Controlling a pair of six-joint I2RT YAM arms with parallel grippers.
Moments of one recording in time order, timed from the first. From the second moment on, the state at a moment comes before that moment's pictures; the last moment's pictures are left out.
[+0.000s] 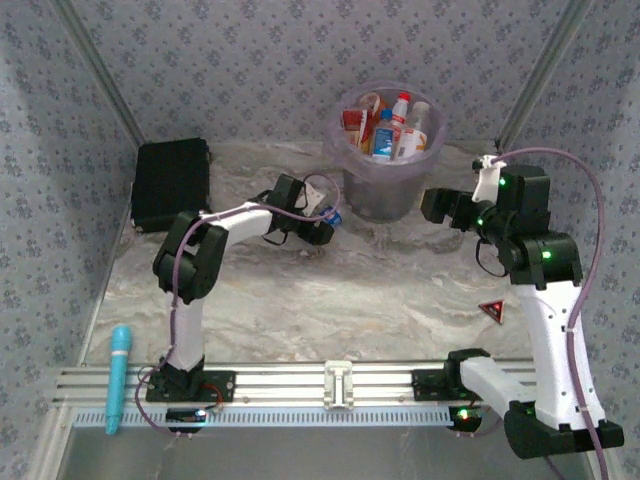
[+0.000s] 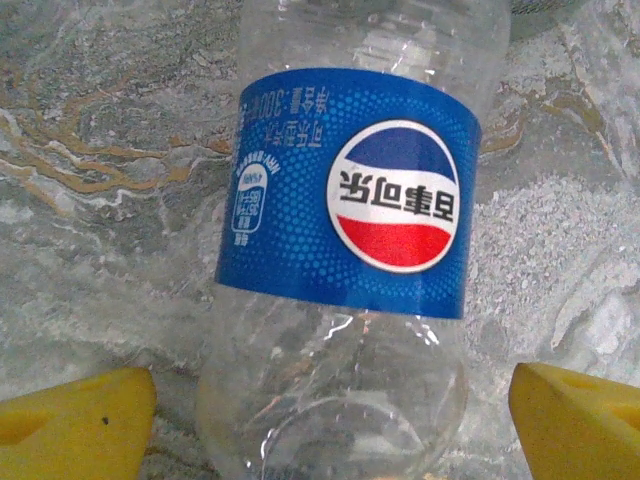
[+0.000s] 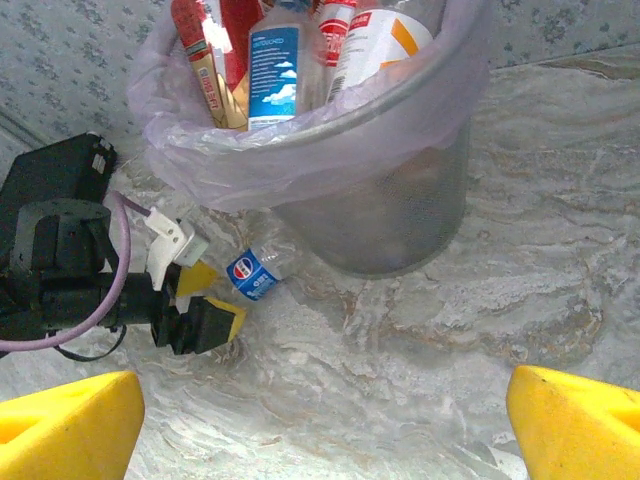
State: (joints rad) left arm -0.54 2.05 1.36 -0.25 0.33 0.02; right arm 0.10 0.99 1.40 -0.99 -0.20 0.25
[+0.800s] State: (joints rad) left arm -0.48 1.98 1.23 -0.19 0.33 -0.05; right arm 0.07 1.00 1.38 -0.97 -0.21 0.25
